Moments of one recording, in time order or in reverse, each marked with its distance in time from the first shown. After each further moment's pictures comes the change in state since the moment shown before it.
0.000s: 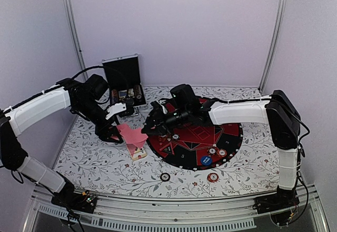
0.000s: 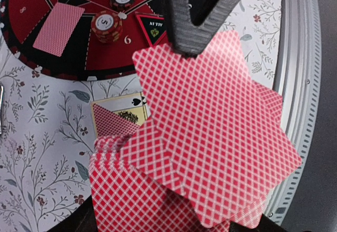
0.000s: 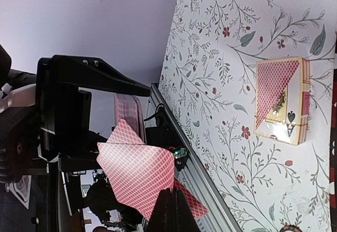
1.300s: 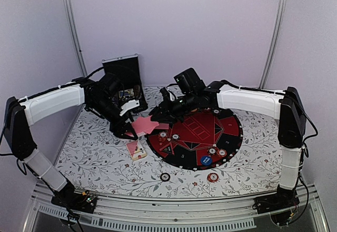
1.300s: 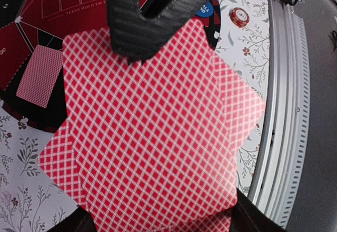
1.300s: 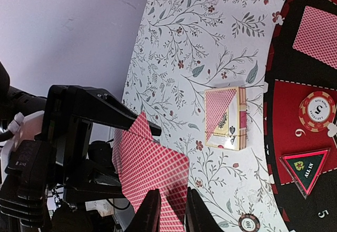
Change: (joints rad) left arm -0.052 0.148 0.065 0.118 0.106 -0.048; right arm -0.042 -0.043 0.180 -0.417 0.183 -0.192
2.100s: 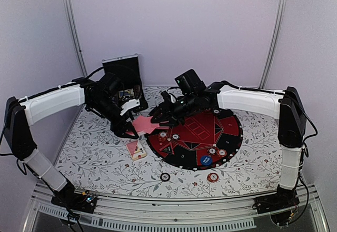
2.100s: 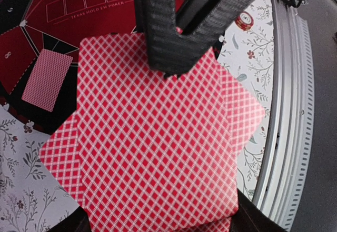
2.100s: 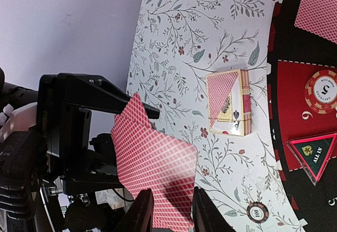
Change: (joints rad) left arm 0.000 0.000 -0.006 0.030 -0.009 -0.001; right arm -0.010 0.000 -0.021 -0.008 -0.063 0.040
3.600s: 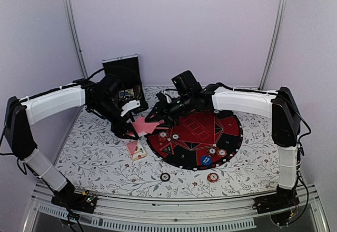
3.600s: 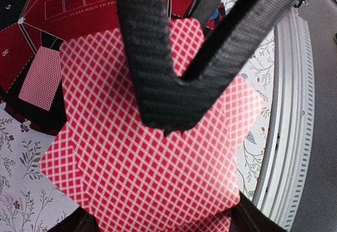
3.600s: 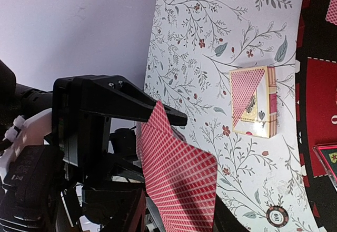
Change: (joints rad) left arm 0.000 0.005 -0.013 0.016 0.005 -0.009; right arm 0.001 0.065 0.045 0.069 -0.103 0.076
